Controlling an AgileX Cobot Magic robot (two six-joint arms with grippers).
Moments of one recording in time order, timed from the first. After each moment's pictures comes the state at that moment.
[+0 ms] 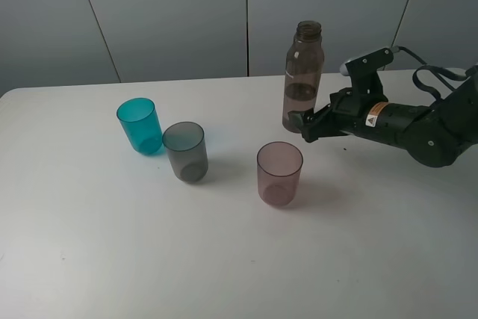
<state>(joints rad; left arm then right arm) -0.02 0.00 -0.51 0.01 1.08 -0.02 0.24 2.00 -0.64 -0.36 -0.80 0.13</state>
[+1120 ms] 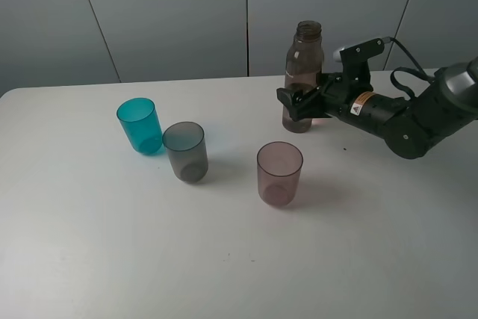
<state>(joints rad) -0.02 0.00 -0.51 0.01 1.08 -0.02 0.24 2.12 -0.77 -0.35 -0.98 0.16</state>
